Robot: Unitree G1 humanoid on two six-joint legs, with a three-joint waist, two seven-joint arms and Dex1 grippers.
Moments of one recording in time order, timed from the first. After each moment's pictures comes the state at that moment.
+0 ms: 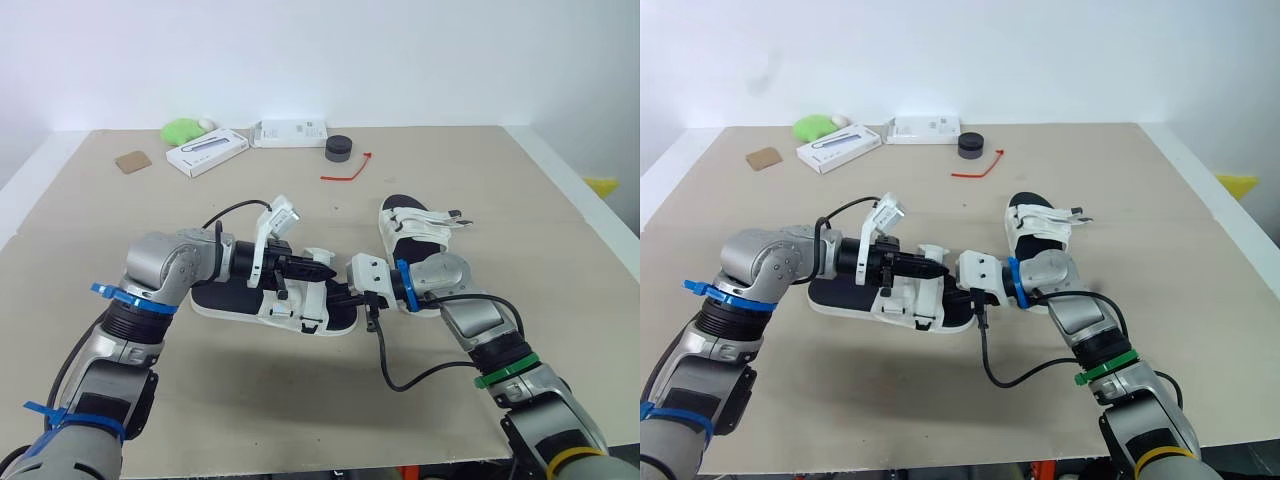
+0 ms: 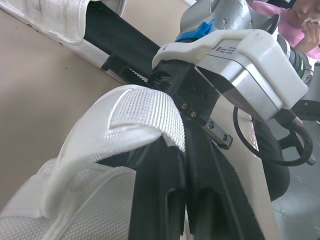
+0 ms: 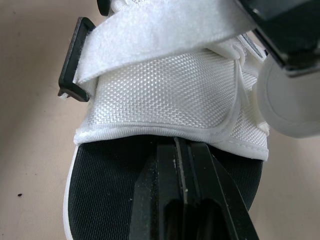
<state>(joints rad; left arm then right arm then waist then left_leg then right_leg) -0.79 0.48 -0.18 0.02 -0.69 1.09 -1.00 -0.63 -0.50 0.35 0.19 0.07 0.03 1.22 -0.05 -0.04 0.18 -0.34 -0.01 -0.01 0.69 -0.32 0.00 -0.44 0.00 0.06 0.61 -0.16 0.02</state>
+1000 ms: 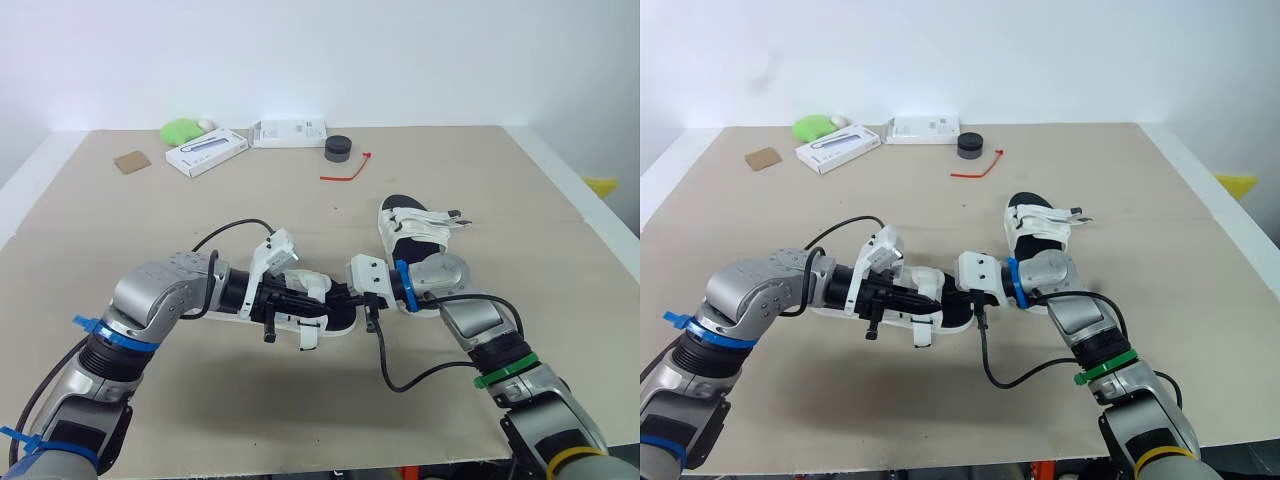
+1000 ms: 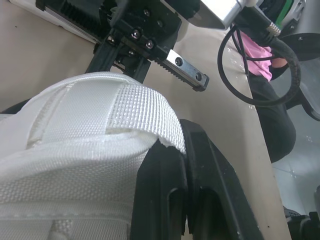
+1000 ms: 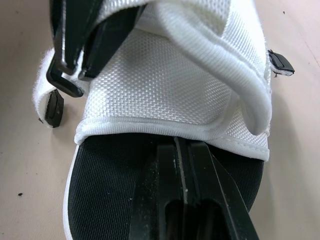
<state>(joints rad) -0.64 0.58 -0.25 -0.20 -0.68 1.03 -1.04 -0.63 -0.50 0.35 0.20 0.06 0.02 1.22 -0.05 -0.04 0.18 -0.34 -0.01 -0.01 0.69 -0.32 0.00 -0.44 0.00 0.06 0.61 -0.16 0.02</state>
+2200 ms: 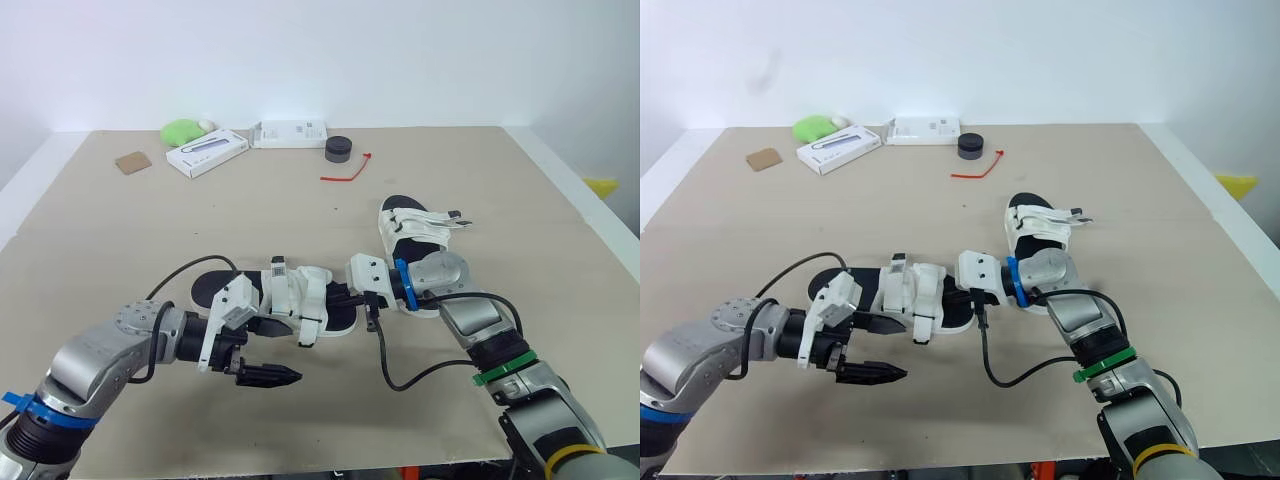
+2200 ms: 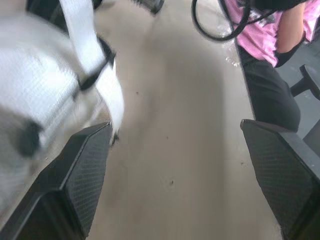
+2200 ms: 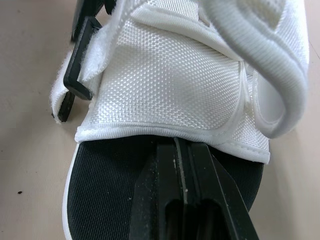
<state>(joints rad) -0.23 0.75 -0.15 -0.46 -0.67 0.81 -1.04 -0.64 -0.50 0.35 0.22 0.06 0.01 1.24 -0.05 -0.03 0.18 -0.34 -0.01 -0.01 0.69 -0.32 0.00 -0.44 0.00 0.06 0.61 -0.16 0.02</state>
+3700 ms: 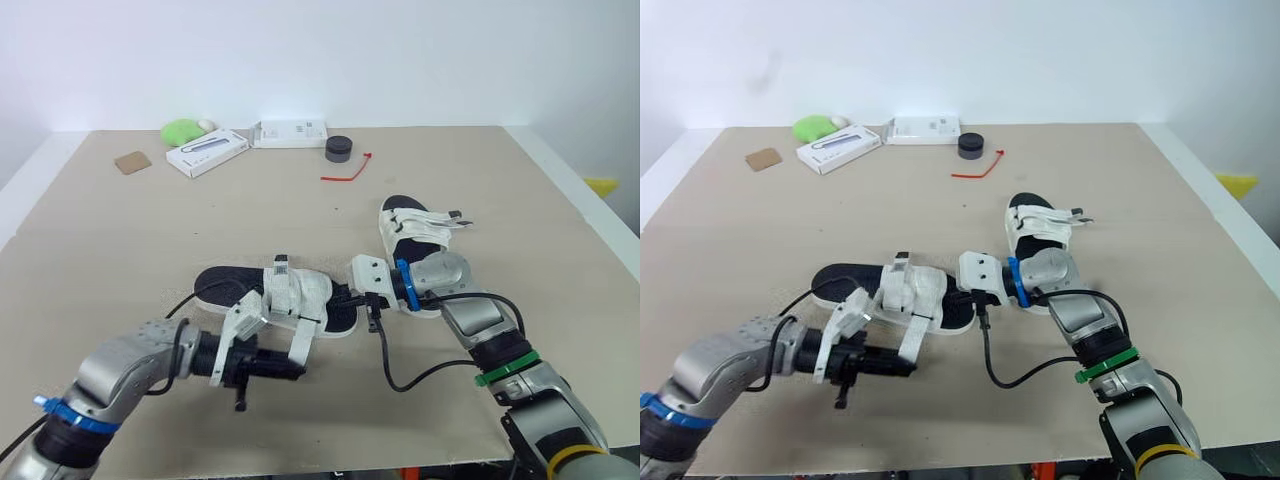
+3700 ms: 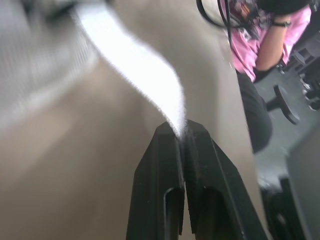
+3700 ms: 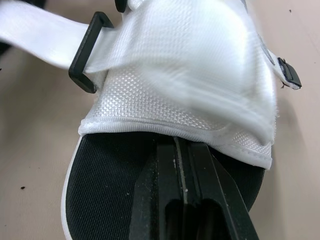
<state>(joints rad) -0.18 0.71 -0.20 -0.41 -0.71 0.88 -1.06 -0.64 -0.51 0.35 0.21 0.06 0.02 1.25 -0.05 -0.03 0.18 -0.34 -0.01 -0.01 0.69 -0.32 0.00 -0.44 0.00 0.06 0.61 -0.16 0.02</state>
